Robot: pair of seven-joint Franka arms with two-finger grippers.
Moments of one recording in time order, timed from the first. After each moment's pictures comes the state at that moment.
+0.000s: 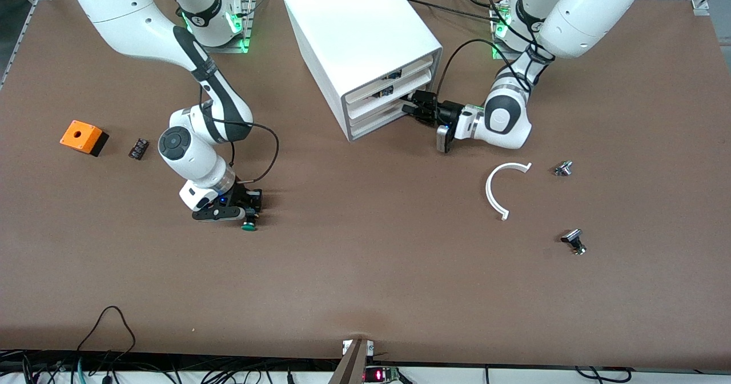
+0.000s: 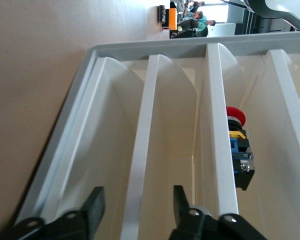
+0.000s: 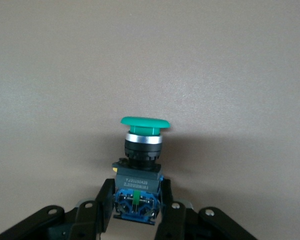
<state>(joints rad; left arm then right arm) -0.03 0.61 -0.39 -2.28 -1.44 1.92 1.25 0.14 0.59 0.15 -1.97 0.01 2.75 0.20</state>
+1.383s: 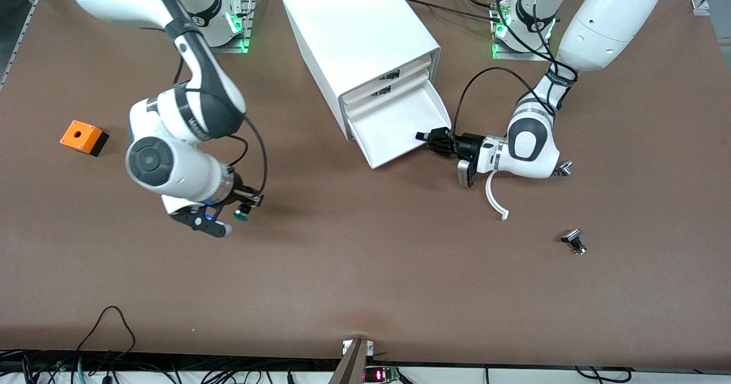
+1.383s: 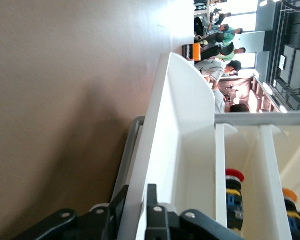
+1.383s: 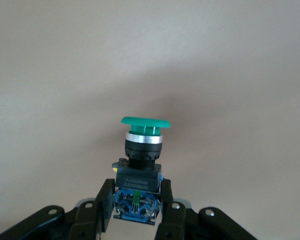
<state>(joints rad) -0.01 0.63 -0.25 -2.07 -1.27 1.93 1.08 0.26 0.58 0.17 -1.36 0.01 1.86 0.83</state>
